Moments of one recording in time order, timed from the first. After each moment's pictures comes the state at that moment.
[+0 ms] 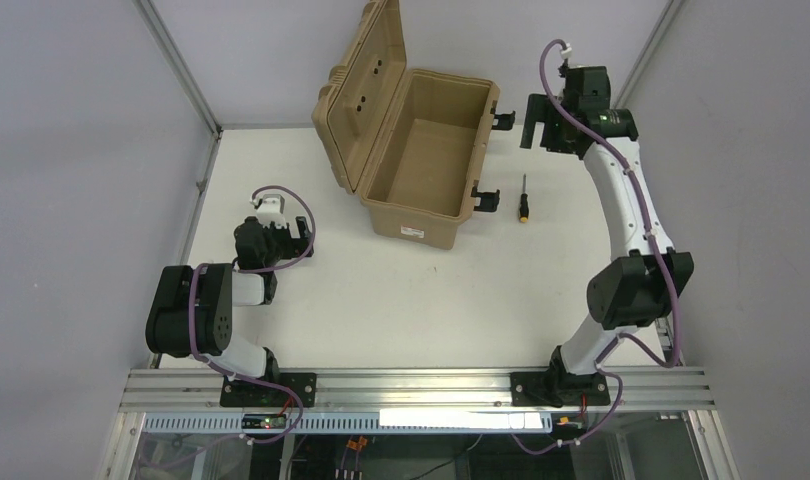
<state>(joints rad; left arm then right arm) 0.04 1.53 0.34 0.90 0.22 -0.05 0.09 1.66 1.83 -0.89 0.09 0.14</state>
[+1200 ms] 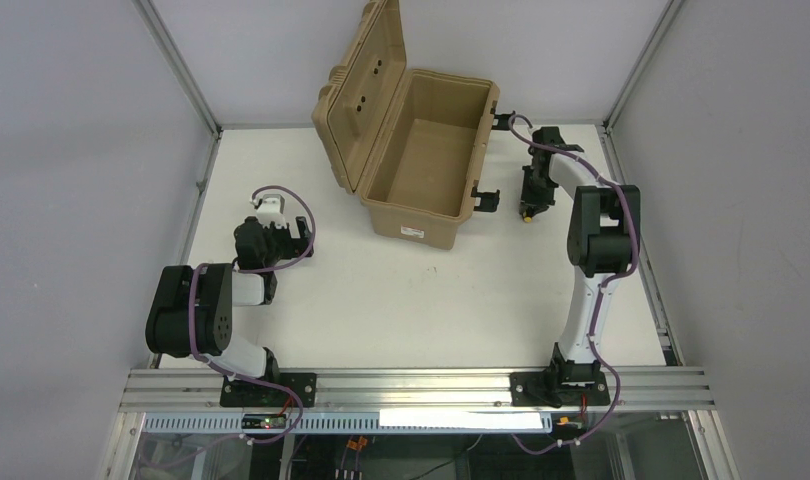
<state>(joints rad) 0.04 1.53 0.34 0.90 0.22 -0.05 0.04 2.11 1.60 -0.74 0.05 0.18</state>
